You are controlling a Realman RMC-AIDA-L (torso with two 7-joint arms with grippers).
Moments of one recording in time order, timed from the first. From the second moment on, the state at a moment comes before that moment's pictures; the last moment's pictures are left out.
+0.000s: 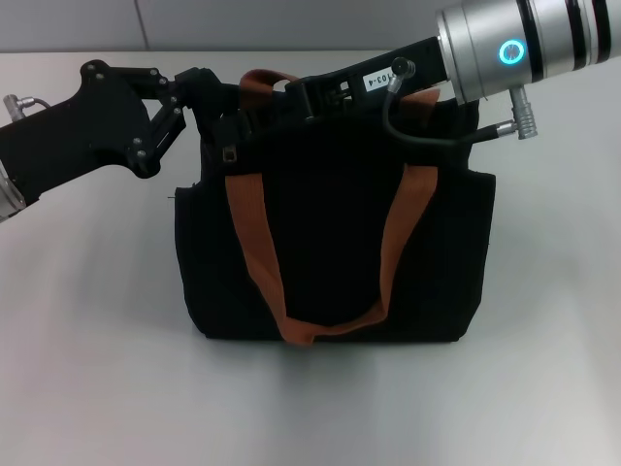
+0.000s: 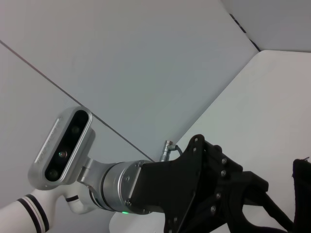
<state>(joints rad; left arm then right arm) -0.54 -2.06 0.51 0.54 1.77 1.67 -0.88 0.92 2.08 -1.08 -0.79 -1.87 -1.52 2.39</state>
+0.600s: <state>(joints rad) -0.54 -2.06 0.50 0.54 1.77 1.67 -0.88 0.91 2.09 -1.11 -0.78 -1.87 -1.49 2.39</state>
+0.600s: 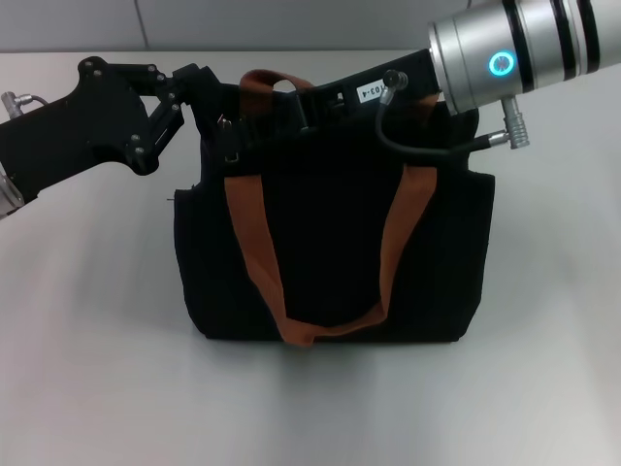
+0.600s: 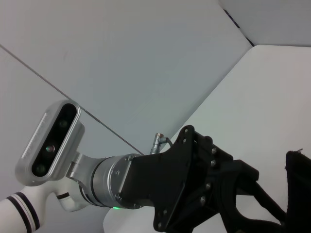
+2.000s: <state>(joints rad) -0.53 -2.06 0.50 0.54 1.74 1.67 -0.88 0.87 2.09 -1.15 -0.85 -1.88 -1.43 2.38</state>
